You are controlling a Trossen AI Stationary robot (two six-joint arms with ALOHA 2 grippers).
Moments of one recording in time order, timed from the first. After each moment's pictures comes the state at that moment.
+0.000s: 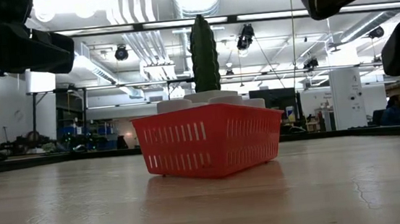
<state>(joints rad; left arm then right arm) -0.30 0.53 0.19 0.12 -0.11 0.16 0.70 2.23 1.70 -0.83 -0.06 1.15</state>
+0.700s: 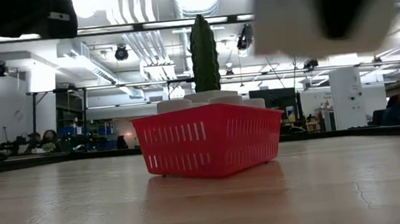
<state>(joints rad) -0.30 0.59 0.32 0.12 0.10 0.29 0.60 2.23 2.00 -1.23 0.12 0.87</state>
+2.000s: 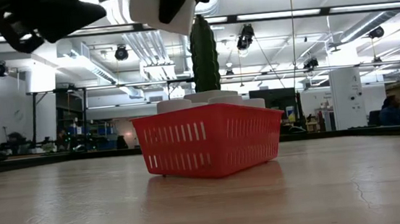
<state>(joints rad) -0.30 1.05 0.54 0.30 -0.06 0.91 0.29 2.23 2.29 -1.27 0.23 0.26</state>
